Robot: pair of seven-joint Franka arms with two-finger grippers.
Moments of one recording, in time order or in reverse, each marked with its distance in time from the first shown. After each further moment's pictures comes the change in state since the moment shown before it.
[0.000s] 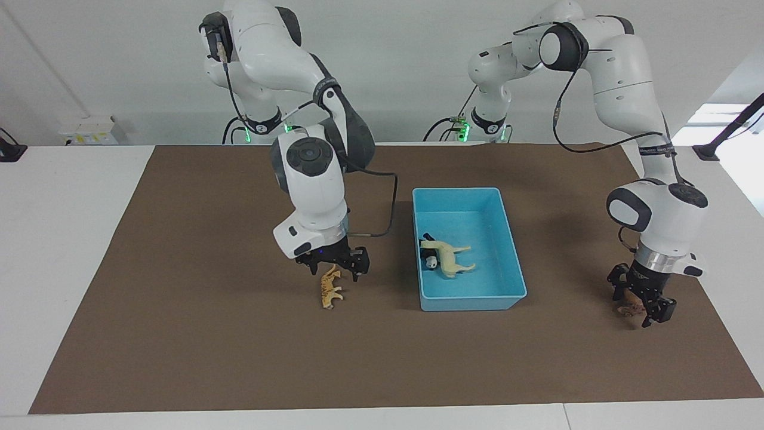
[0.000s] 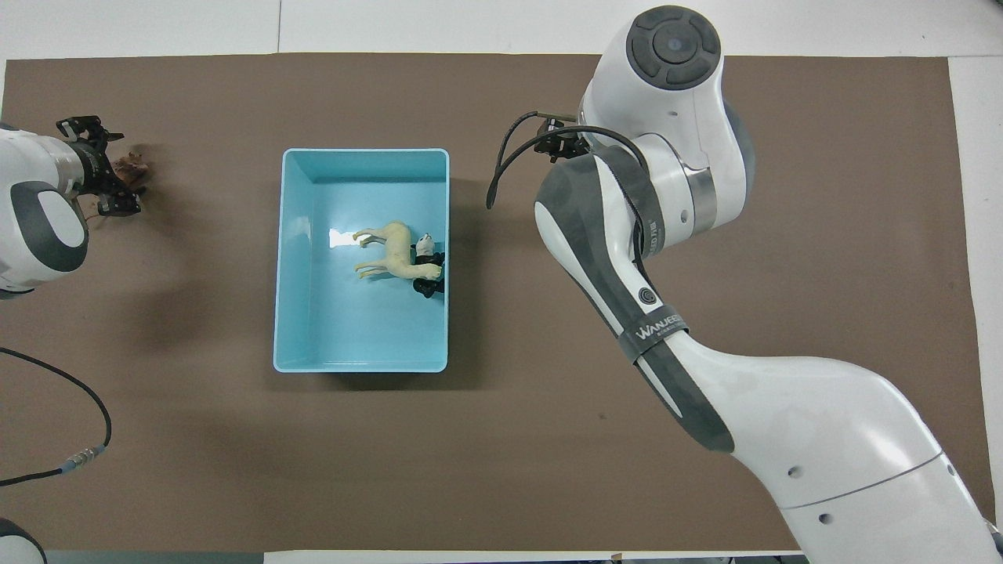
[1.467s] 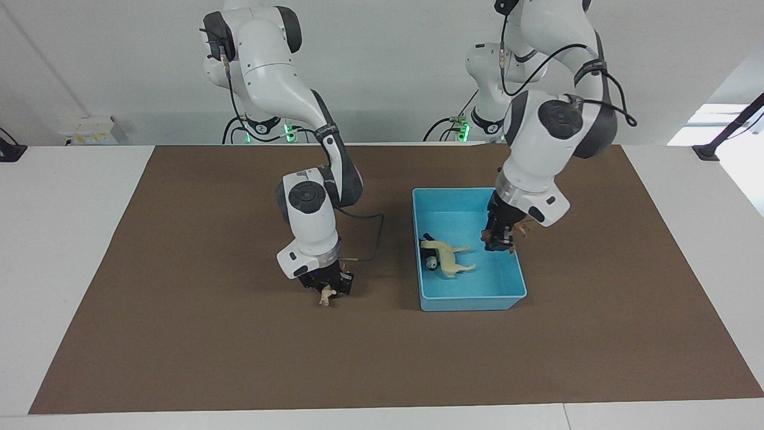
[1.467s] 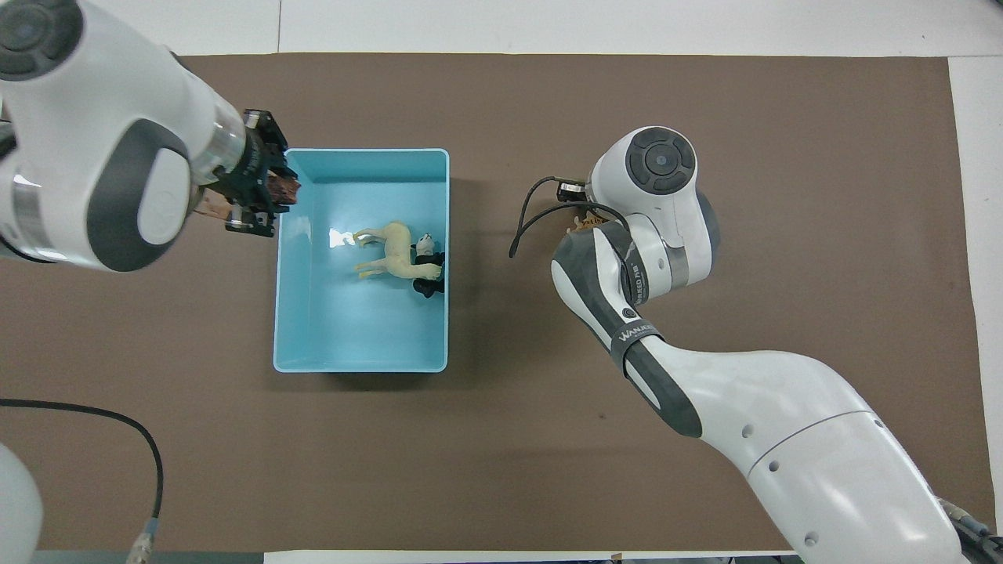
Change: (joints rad) left arm -0.528 -0.350 -0.033 -0.009 0.076 -0.649 -0.253; right arm 0.013 -0.003 0.001 -0.321 0.002 0.355 0.000
